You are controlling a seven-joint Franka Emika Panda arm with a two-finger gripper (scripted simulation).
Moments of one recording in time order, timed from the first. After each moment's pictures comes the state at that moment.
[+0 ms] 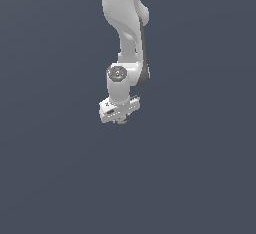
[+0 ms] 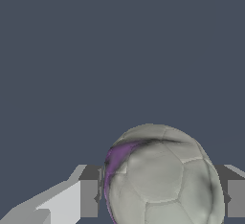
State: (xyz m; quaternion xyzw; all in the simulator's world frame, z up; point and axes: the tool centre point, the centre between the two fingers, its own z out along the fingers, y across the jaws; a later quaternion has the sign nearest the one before) arm -0.071 -0.036 0.037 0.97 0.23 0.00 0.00
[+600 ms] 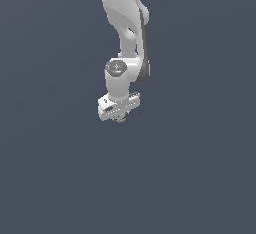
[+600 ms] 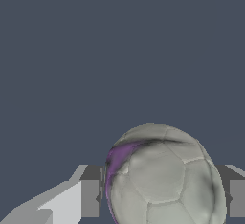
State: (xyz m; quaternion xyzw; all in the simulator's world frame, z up) arm -0.067 -0.038 0.063 0.97 0.23 0.00 0.00
